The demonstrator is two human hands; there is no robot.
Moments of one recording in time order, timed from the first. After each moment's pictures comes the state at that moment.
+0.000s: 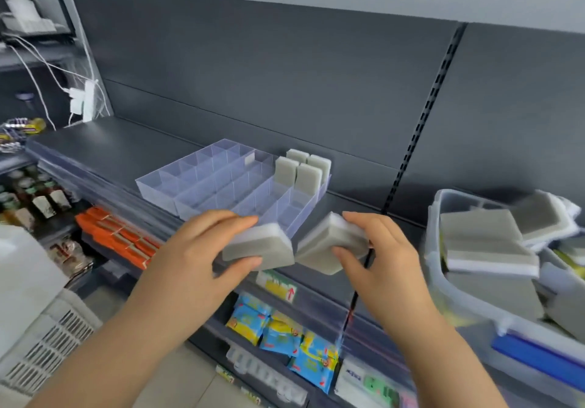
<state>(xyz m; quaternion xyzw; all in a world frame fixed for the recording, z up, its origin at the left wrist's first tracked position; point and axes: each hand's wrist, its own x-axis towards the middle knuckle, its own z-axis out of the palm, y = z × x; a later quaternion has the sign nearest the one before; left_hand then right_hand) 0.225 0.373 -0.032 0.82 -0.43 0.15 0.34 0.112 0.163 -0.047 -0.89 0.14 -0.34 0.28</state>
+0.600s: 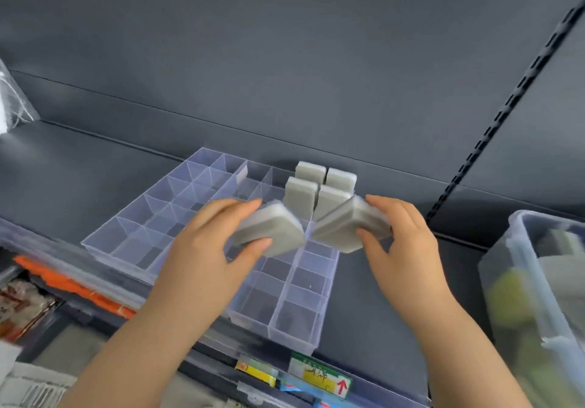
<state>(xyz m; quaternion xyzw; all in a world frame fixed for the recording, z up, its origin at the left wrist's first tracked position) 0.421 0.299 -0.062 0.81 -0.42 0.08 0.41 0.278 0.113 -0.066 -0.87 0.26 -0.33 0.26</state>
